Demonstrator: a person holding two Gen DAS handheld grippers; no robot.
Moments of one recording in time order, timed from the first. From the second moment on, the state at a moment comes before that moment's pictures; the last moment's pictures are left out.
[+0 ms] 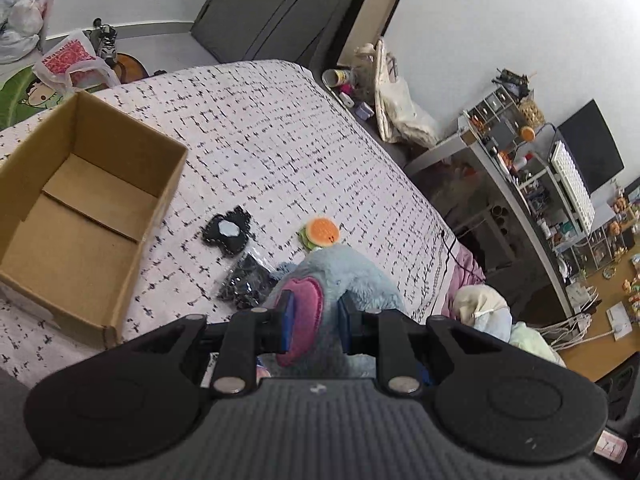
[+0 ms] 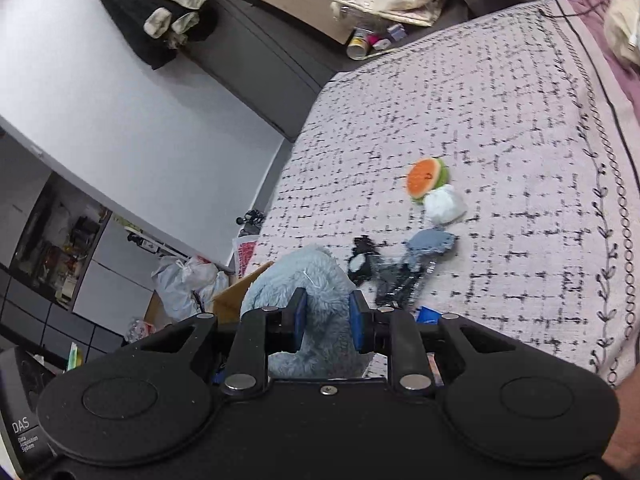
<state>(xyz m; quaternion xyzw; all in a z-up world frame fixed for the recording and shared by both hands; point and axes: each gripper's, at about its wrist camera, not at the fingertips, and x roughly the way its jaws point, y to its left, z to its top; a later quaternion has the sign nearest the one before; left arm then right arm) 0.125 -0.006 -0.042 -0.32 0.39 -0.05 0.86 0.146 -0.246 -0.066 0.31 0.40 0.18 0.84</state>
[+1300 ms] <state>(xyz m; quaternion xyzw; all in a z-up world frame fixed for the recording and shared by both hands) 0.156 0.131 -0.056 -0.36 0.39 0.04 0.85 0.203 -0.099 -0.066 0.26 0.44 0.24 0.83</state>
